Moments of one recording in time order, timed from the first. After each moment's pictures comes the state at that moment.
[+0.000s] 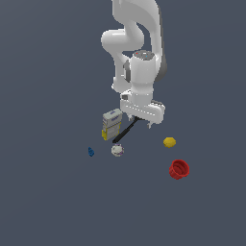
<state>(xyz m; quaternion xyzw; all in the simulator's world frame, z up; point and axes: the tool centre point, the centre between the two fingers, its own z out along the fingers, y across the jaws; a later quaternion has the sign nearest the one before) -0.066 0.079 0.149 -0.95 0.30 -0.10 0.05</state>
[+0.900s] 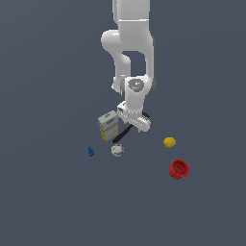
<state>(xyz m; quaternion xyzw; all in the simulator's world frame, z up) -0.139 0.054 0.020 -0.95 0.32 0.00 0.00</state>
